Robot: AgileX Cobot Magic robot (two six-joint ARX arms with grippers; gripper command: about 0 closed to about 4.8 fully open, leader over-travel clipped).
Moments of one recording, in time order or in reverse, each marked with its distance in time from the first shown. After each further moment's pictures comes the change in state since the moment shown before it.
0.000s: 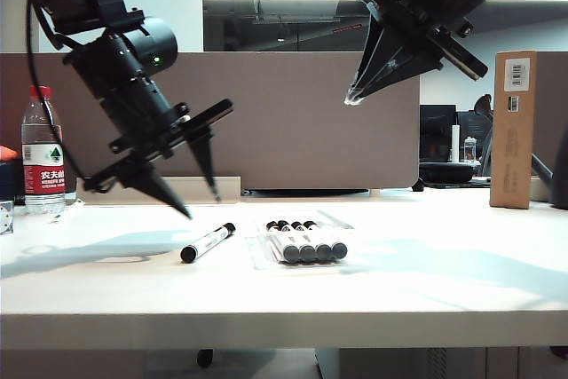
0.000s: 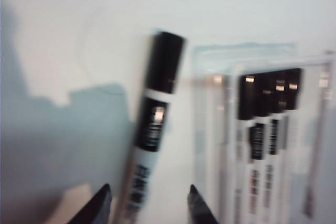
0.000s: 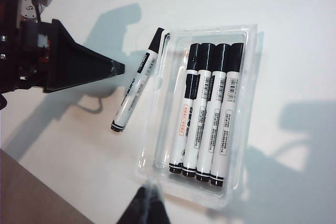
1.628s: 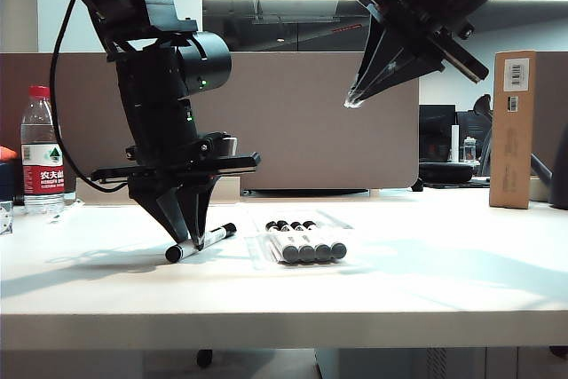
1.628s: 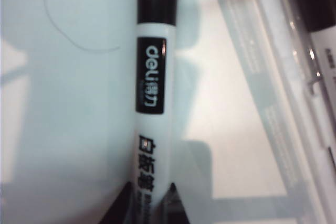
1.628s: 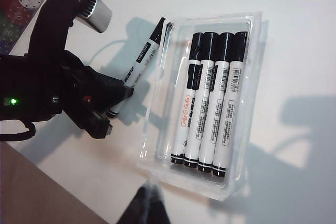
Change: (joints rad) left arm -0.159 0.042 0.006 -0.108 -0.372 0.339; right arm 0.000 0.001 0.000 -0.023 -0.019 -0.007
